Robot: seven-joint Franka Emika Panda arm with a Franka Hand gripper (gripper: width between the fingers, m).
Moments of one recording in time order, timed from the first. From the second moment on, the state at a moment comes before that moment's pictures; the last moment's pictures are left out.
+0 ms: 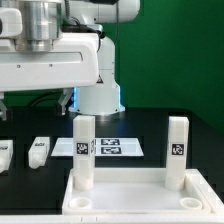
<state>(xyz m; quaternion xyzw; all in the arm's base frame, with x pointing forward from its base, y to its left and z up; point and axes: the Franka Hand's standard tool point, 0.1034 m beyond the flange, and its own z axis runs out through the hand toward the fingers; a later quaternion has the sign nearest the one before) 0.557 -0.123 0.138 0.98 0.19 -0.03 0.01</state>
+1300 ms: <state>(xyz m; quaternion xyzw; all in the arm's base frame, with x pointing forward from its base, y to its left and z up) 0.469 -0.122 0.099 0.99 0.12 -0.07 -0.02</state>
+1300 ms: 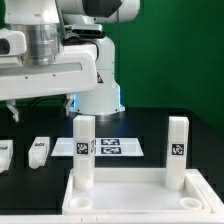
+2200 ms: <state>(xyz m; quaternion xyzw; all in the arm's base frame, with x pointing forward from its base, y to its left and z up) 0.407 -0.143 0.024 0.99 0.01 -0.12 -0.04</state>
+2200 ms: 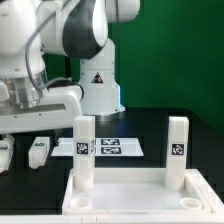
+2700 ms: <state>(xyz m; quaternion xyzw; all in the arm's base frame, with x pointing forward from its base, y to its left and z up) 0.403 -0.127 0.008 0.99 0.01 -0.11 -0.03</state>
